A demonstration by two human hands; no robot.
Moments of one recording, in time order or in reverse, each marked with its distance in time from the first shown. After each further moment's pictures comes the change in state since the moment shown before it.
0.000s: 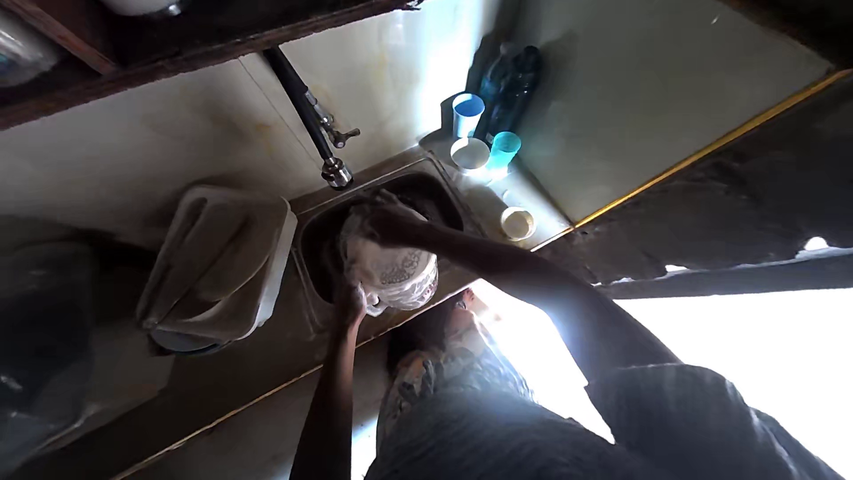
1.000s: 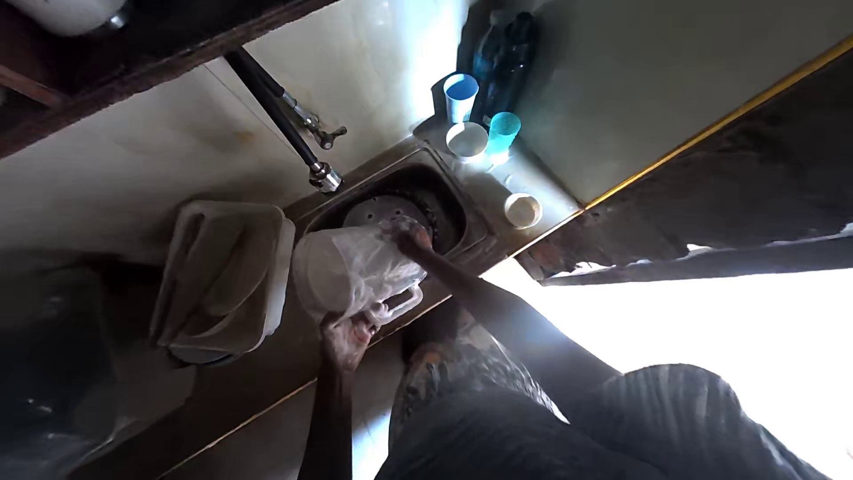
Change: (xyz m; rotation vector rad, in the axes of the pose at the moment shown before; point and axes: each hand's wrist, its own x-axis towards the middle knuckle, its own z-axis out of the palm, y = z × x) left_hand -0.024 -0.048 -0.014 -1.123 -0.196 -0.427; right_hand -0.004 0.054 0.131 0.582 -0.015 0.812
